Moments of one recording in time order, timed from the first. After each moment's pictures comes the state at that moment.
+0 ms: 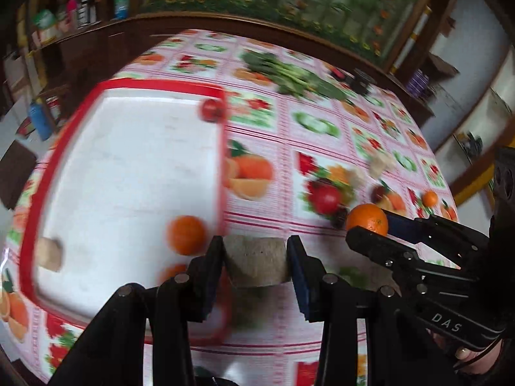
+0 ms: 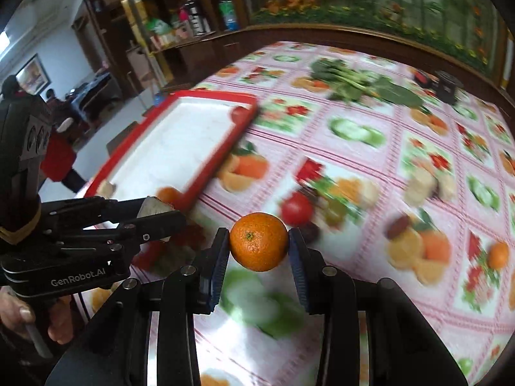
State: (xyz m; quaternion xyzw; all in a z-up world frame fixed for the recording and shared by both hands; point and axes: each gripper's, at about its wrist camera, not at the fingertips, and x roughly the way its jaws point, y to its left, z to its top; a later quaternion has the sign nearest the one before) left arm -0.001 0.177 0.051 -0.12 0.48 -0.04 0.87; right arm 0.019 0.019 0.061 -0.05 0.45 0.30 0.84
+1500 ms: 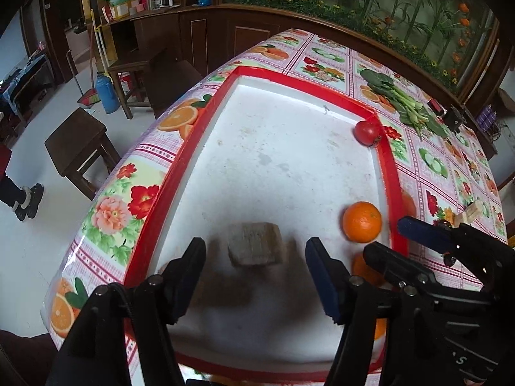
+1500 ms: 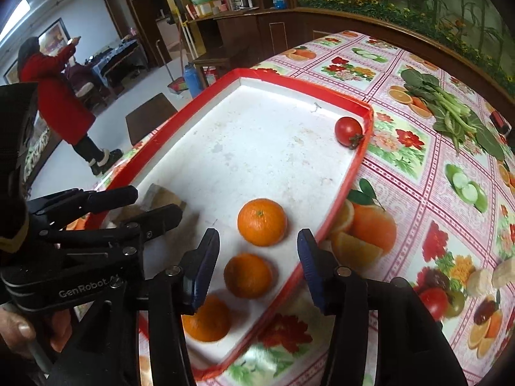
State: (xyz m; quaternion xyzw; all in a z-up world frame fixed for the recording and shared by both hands) left arm 0.001 0.286 0.031 -0.13 0.49 0.11 0.86; right arm 0.040 0.153 0.038 -0.10 0.46 0.36 0.80
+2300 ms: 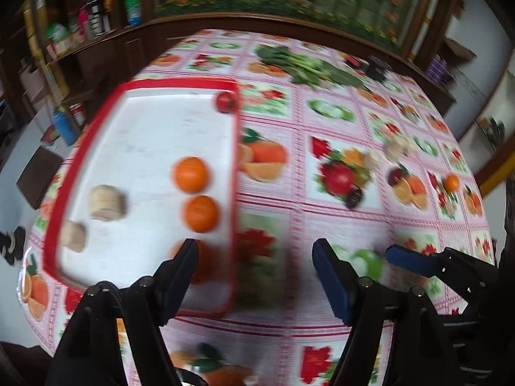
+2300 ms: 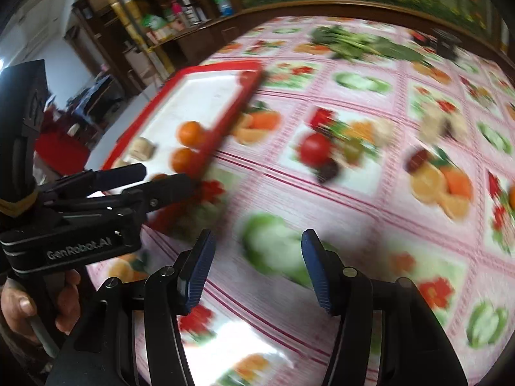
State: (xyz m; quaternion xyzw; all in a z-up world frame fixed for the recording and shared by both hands) left arm -0.014 0.140 0.051 -0.06 0.50 0.00 0.87; right arm -0.015 -0.009 0.034 0.00 0.49 0.29 0.82
